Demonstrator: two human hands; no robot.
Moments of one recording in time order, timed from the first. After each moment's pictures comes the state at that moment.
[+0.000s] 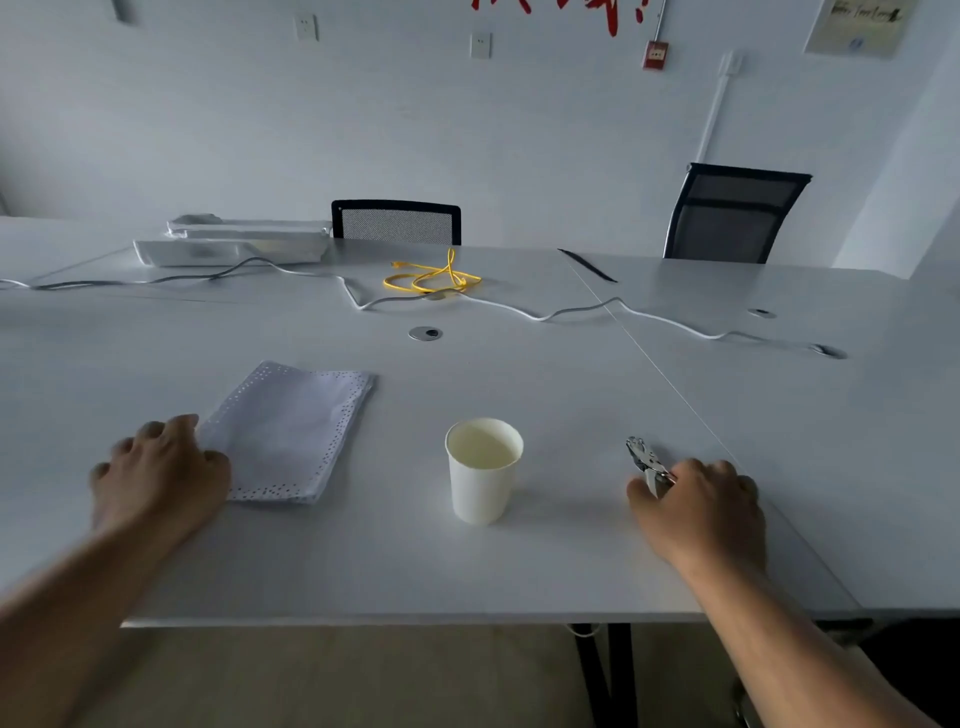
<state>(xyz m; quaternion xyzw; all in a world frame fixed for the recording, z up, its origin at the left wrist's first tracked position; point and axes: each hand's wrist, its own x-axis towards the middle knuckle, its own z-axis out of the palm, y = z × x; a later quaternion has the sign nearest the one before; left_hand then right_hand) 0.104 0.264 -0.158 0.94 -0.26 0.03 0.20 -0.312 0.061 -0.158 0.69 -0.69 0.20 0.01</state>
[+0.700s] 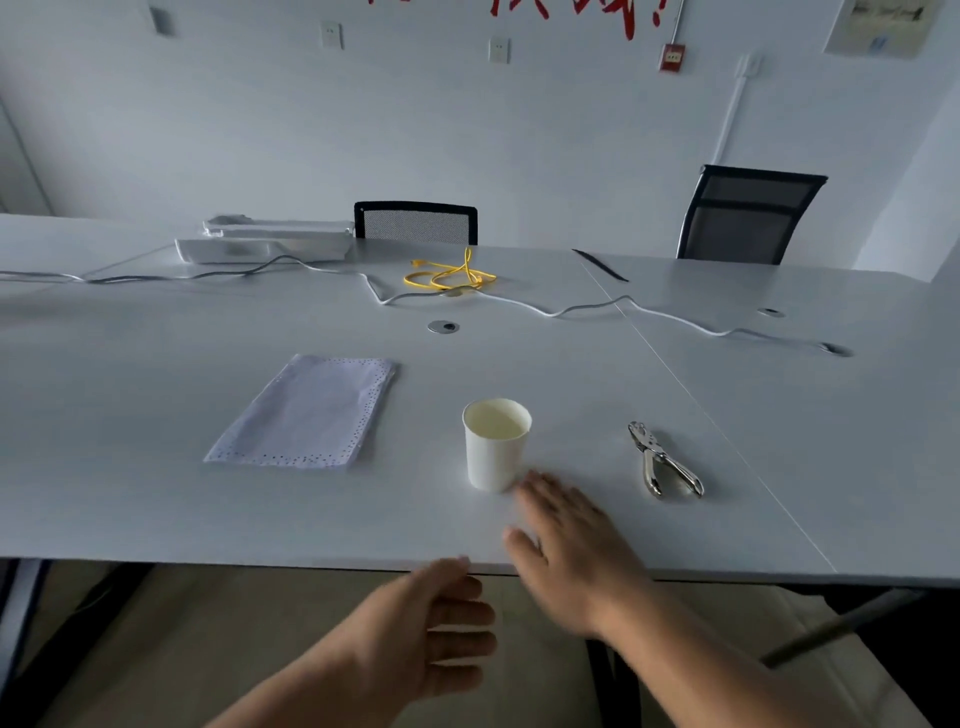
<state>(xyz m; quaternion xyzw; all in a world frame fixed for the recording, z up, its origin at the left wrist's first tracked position) -0.129 0.307 -0.159 0.59 -0.12 -0.62 0.51 -0.260 0.163 -0.167 0.92 -0.37 0.06 -0.11</state>
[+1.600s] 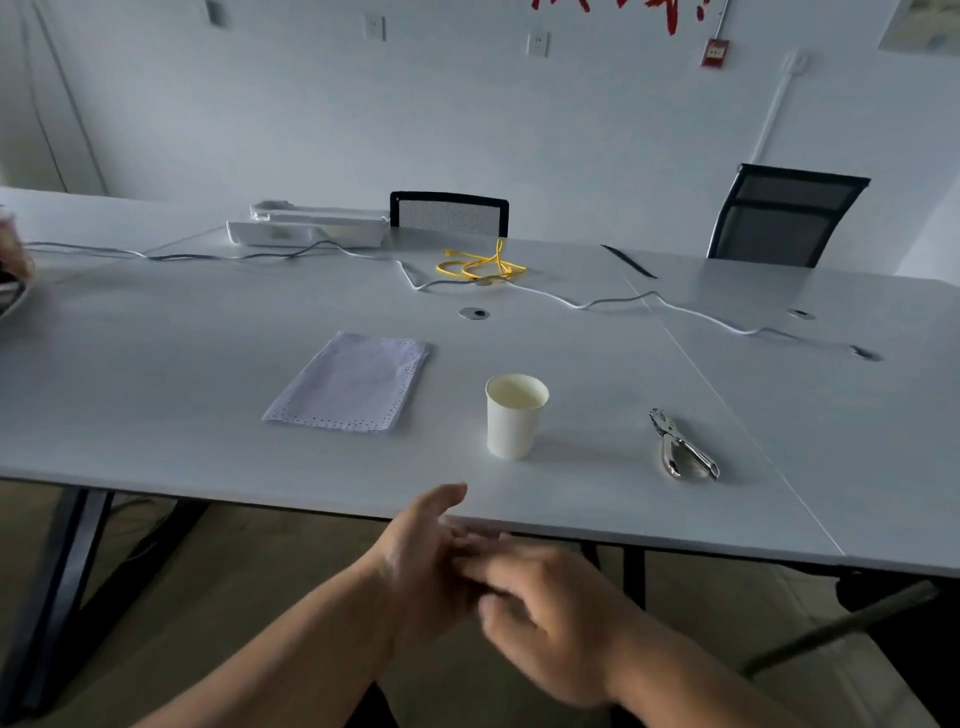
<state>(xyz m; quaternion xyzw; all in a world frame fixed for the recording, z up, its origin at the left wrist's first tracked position) -0.124 0.308 -0.146 0.50 -0.03 -0.65 0.58 -0.273 0.247 -0.148 0.95 -0.13 0.12 -0.27</state>
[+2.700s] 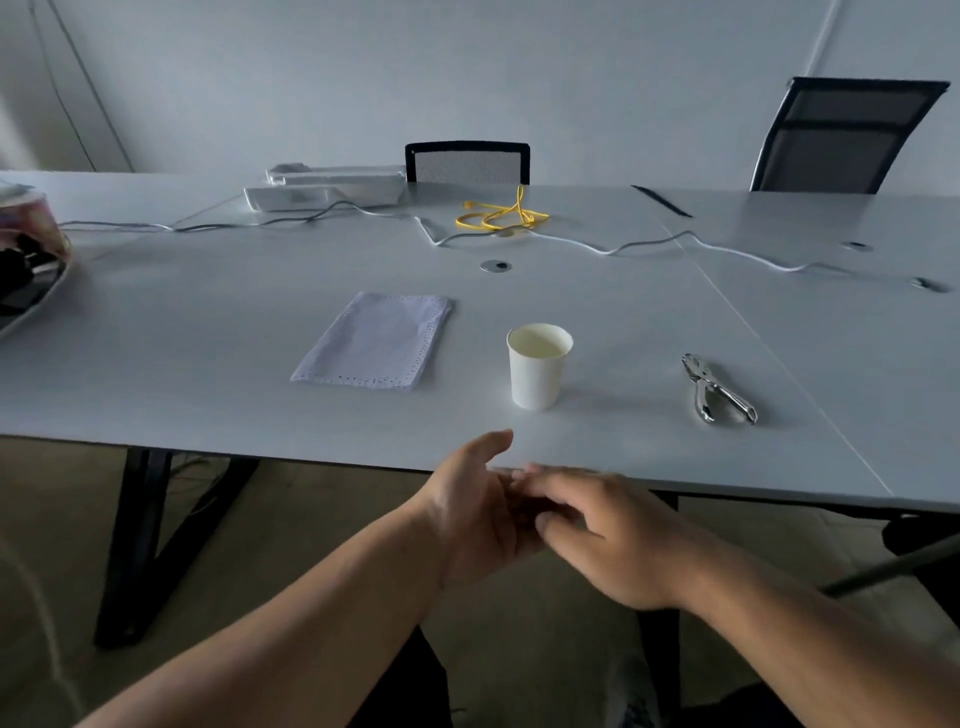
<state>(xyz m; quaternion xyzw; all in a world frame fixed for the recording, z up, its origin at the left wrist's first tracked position) -0.134 0.302 -0.142 0.48 -0.06 -0.68 0.55 -0.286 0.220 -0.146 0.92 -0.21 0.09 -0.32</state>
